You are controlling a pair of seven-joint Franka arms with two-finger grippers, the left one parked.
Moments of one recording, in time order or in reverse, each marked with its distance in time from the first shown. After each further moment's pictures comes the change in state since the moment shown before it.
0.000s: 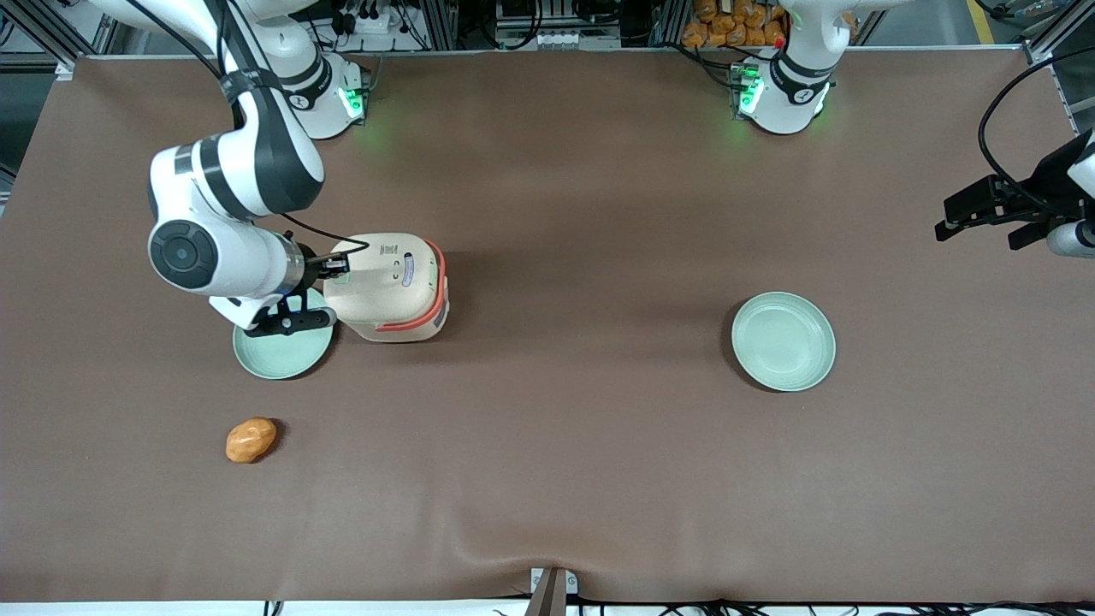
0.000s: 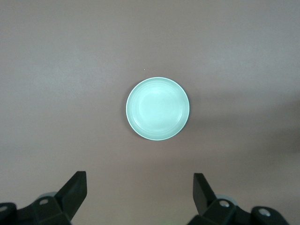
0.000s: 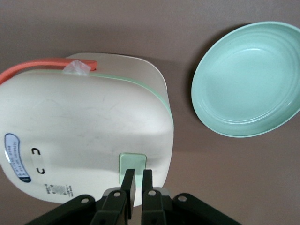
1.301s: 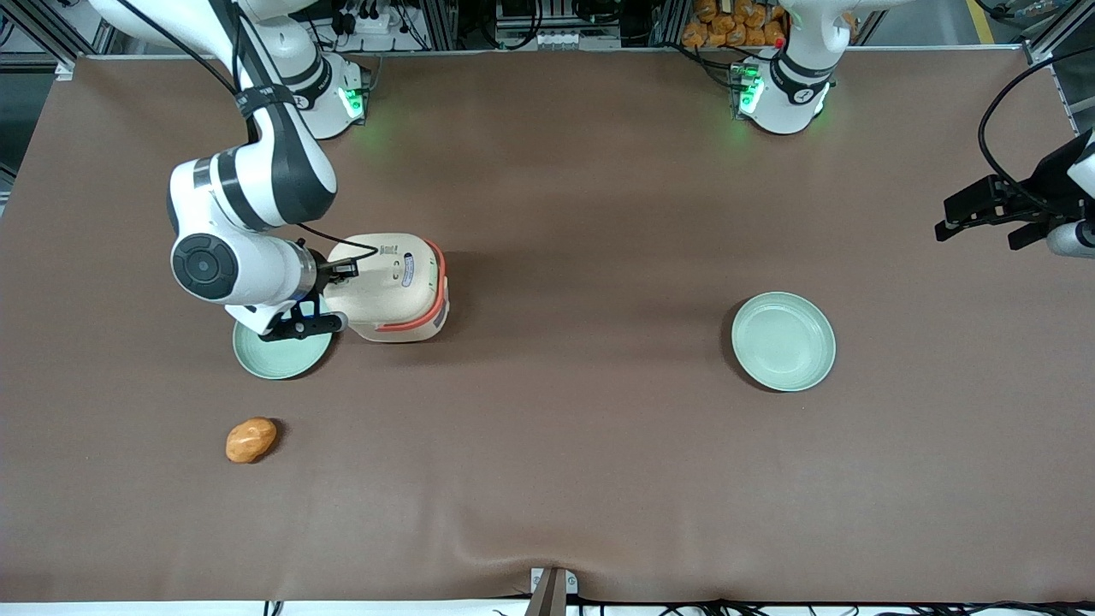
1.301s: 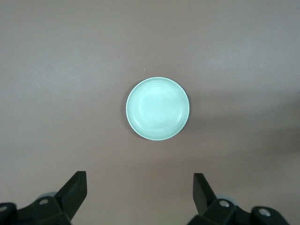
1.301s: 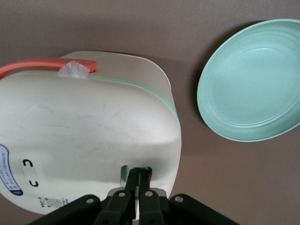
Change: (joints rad) arm 0.010 0.024 0.000 -0.003 0.003 0.021 -0.003
